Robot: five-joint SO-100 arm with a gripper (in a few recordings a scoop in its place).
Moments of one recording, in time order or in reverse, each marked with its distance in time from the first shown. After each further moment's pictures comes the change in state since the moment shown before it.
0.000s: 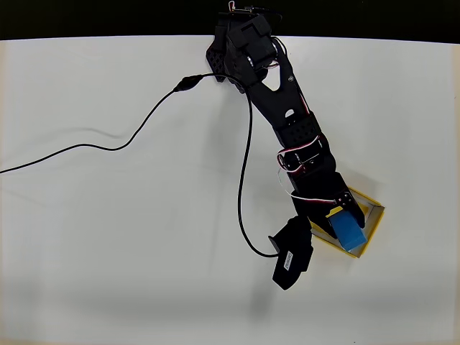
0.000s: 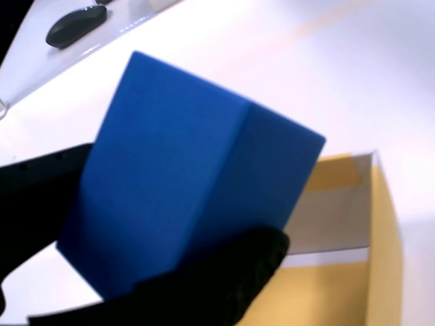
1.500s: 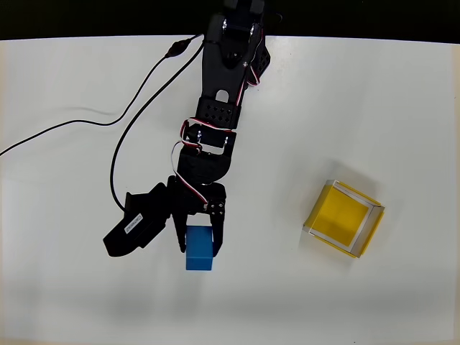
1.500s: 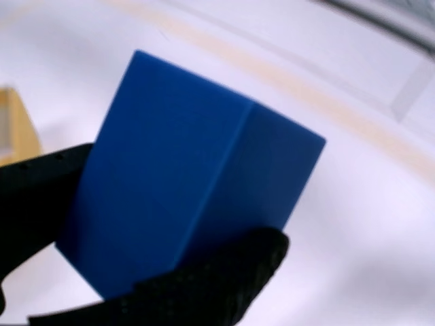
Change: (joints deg) arm 38.1 21.8 7.1 -0.6 -20.9
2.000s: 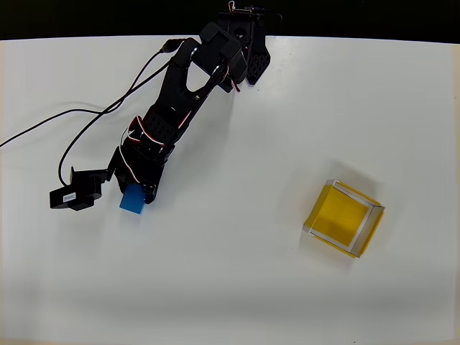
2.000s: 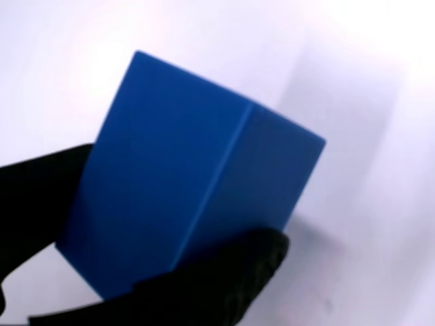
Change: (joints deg) arm 28.4 -24.8 -3.2 9.6 -9.7
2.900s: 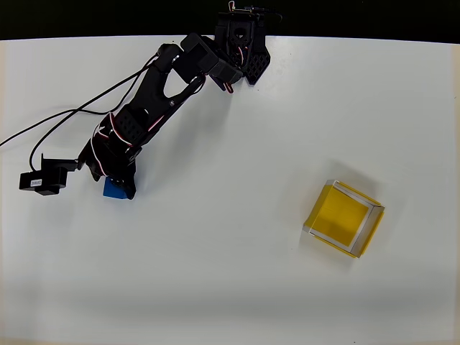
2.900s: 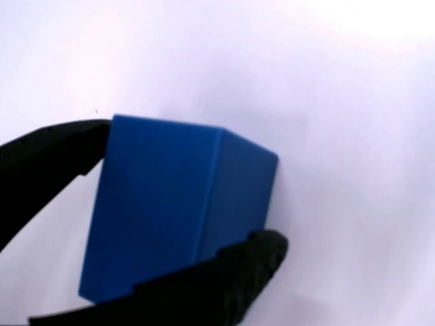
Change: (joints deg) arm 11.9 -16.4 -19.8 11.7 -3.3
